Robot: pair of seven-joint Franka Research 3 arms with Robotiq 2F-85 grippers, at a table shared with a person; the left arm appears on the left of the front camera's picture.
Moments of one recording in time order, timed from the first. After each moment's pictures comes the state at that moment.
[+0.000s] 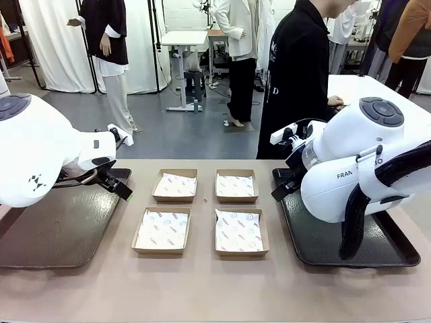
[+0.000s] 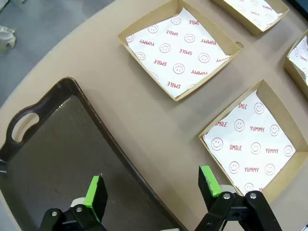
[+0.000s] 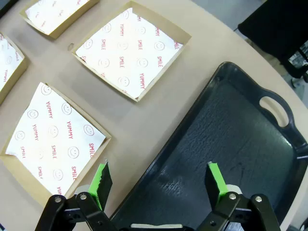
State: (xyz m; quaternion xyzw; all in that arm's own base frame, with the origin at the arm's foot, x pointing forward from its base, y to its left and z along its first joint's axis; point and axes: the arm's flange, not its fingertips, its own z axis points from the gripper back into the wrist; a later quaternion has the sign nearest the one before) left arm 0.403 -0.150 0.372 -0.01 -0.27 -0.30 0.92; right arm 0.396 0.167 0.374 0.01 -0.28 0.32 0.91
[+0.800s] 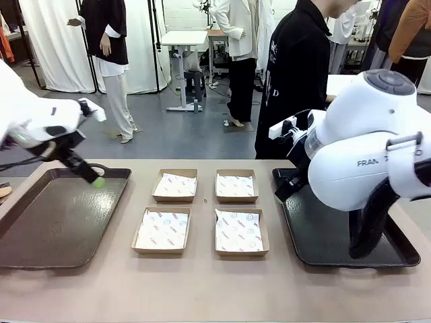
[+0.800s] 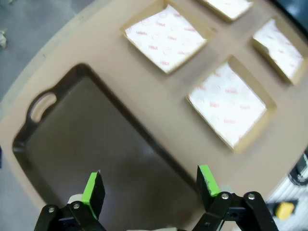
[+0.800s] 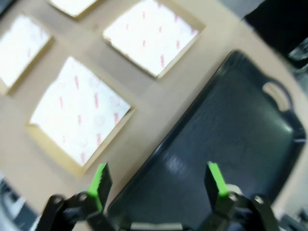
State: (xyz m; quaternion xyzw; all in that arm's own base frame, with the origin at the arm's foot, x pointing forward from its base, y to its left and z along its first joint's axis) left arm 0.366 -0.098 0.461 -0.03 -0.22 -0.35 0.91; right arm 0.357 0.178 0.421 0.00 -0.22 0.34 0.91
